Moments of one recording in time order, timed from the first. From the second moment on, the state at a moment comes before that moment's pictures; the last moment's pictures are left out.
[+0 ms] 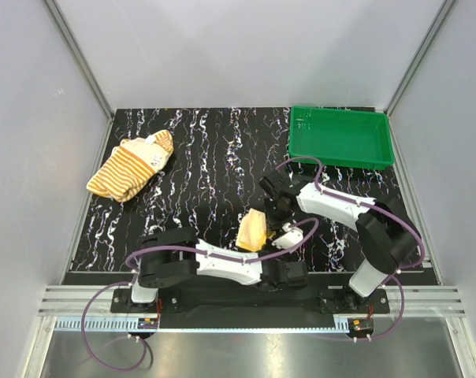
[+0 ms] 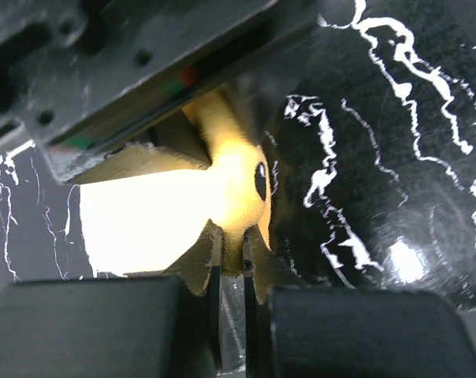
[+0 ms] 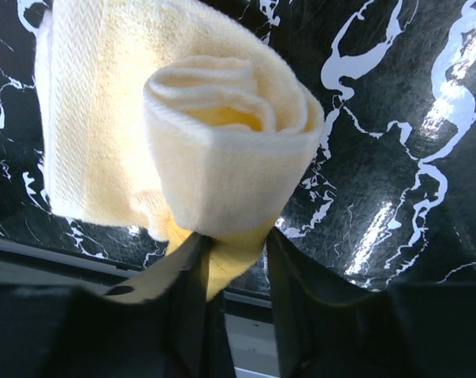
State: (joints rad) left arm -1.49 1.97 1.23 -0.52 -0.93 -0.78; right arm 0.73 1.66 1.05 -0.71 -0.07 0.66
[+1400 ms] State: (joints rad) left arm -0.95 1.46 0.37 0.57 -0.02 -0.95; right arm 0.46 1.28 0.67 -0.27 -0.46 0.73
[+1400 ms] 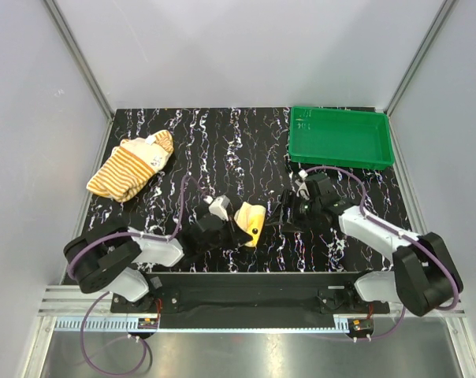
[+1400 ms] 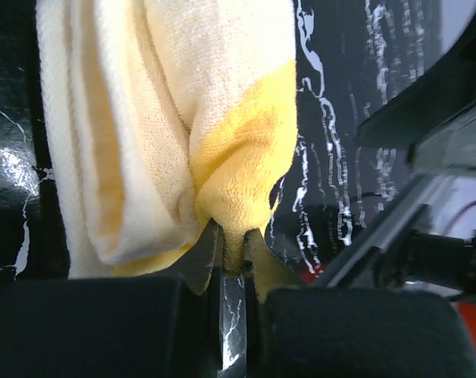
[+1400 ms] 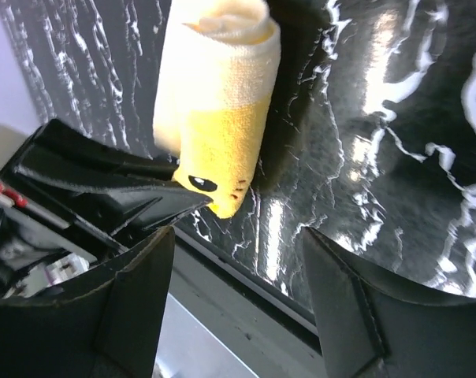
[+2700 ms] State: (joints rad) left arm -0.72 1.72 0.22 1.13 0.38 -1.19; right arm 0.55 1.71 0.65 0.29 -0.58 0.84
